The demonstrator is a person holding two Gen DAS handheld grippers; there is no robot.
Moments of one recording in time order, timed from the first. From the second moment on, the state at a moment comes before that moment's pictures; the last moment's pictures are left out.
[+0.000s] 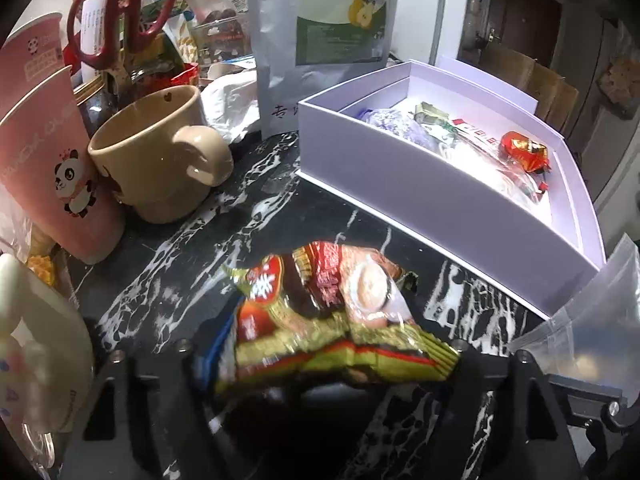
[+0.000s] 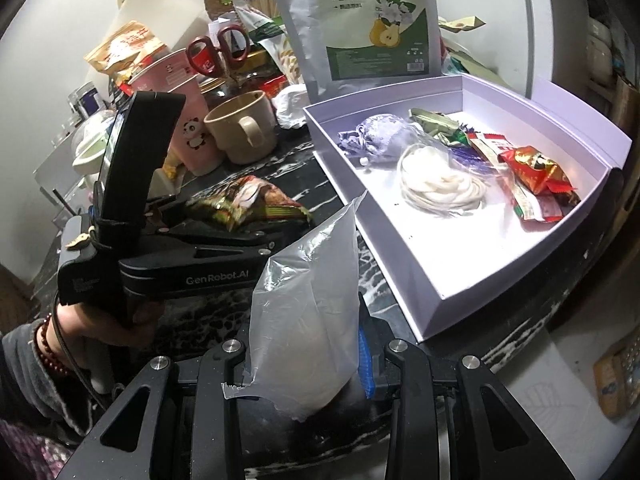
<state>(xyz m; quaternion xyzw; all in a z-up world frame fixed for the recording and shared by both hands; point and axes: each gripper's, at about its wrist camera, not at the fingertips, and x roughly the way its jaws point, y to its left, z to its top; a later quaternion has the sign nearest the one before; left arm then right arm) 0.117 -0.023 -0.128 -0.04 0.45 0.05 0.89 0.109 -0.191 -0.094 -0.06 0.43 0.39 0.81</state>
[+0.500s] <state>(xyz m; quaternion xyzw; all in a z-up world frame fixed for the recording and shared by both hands) 0.066 -0.031 -0.101 -0.05 0.43 0.01 0.90 0.098 -0.188 -0.092 -0.05 0.42 0.38 0.82</state>
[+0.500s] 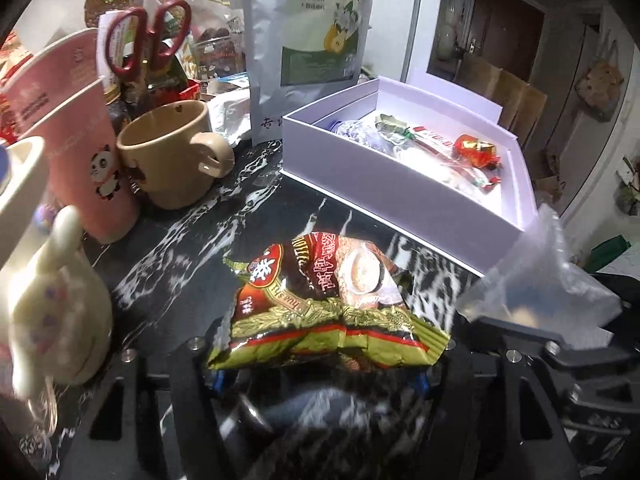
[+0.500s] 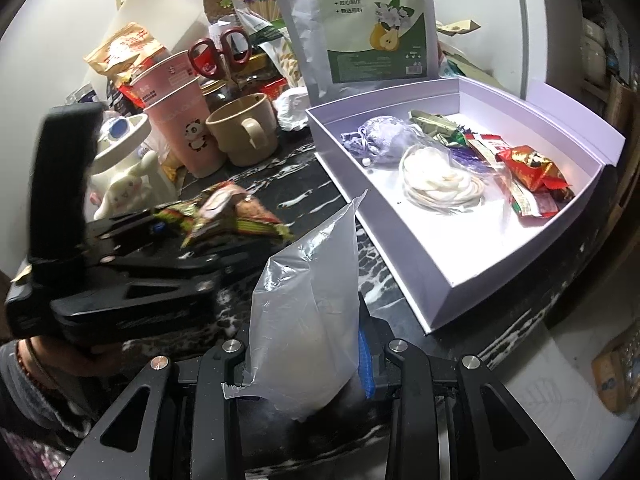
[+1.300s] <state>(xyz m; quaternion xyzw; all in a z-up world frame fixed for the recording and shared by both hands) -0.022 -0.040 -0.068 -0.05 0.40 -0.02 0.92 0.037 -0.198 -0.069 0.01 0.40 0.37 0.84</state>
